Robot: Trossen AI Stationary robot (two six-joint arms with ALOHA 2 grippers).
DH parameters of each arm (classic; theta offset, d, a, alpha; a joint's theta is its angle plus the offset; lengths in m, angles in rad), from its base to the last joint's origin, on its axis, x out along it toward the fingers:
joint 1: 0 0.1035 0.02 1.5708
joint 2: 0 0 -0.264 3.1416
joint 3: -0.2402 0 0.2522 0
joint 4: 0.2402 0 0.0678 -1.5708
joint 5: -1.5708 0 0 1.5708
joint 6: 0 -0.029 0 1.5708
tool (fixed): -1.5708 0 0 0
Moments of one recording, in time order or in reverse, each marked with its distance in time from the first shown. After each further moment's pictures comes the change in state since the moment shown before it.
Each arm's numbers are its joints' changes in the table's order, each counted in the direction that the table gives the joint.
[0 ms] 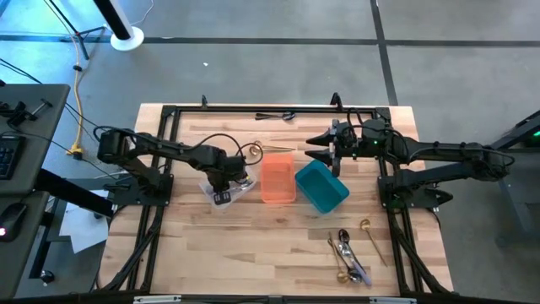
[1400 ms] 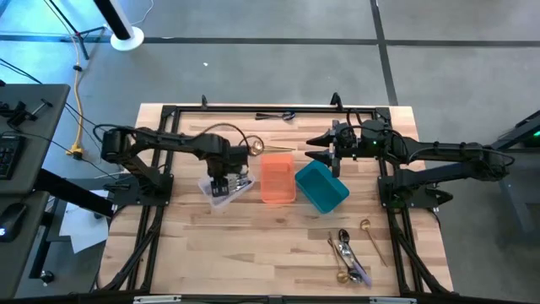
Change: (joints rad) left arm 0.073 -0.014 -0.205 0.321 0.002 -0.095; right arm 0.000 0.000 0.000 0.021 0.000 0.000
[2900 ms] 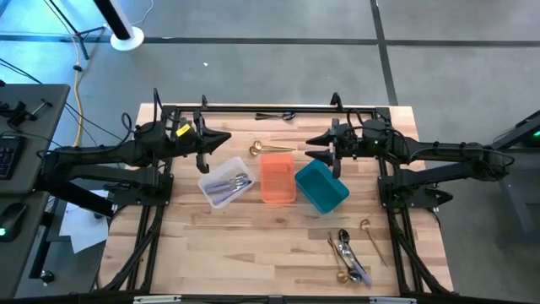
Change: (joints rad) left arm -0.023 0.836 0.435 -1.341 -0.150 0.027; right arm 0.000 0.000 0.000 -0.039 -0.020 0.078
